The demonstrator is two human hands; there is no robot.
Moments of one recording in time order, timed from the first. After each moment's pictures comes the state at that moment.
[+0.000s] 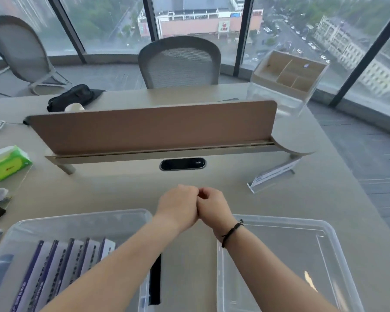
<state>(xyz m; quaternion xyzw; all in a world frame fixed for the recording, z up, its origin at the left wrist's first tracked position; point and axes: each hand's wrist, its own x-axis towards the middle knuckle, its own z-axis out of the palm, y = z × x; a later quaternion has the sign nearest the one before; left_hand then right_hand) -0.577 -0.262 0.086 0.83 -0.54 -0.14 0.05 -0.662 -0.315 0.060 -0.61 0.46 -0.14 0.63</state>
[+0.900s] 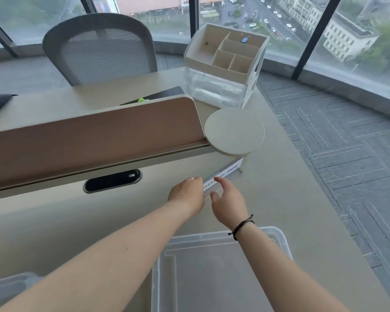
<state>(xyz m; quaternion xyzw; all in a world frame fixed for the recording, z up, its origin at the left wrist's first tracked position) -0.684 -0.506 -0.025 0.80 -0.56 -0.22 0.00 -0.810 -0.527 -0.028 -0.69 0.58 -0.11 0.43</state>
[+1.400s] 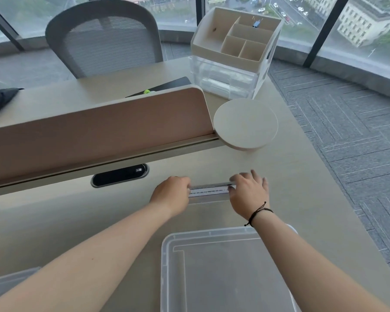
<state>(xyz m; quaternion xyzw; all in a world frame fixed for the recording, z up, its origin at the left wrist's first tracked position) -0.631 -0.473 -0.032 0.81 -0.53 -0.26 0.04 -0.822 -0.557 -0.065 -0.80 0.57 0.02 0.20</state>
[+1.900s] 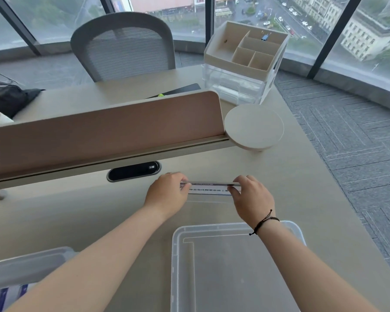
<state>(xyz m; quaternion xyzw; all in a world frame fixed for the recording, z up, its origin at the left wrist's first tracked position) -0.616 -0.422 0.006 0.83 -0.50 -0.19 0.16 -0.818 -0.512 -0.021 -0.80 0.55 -0.09 0.20</state>
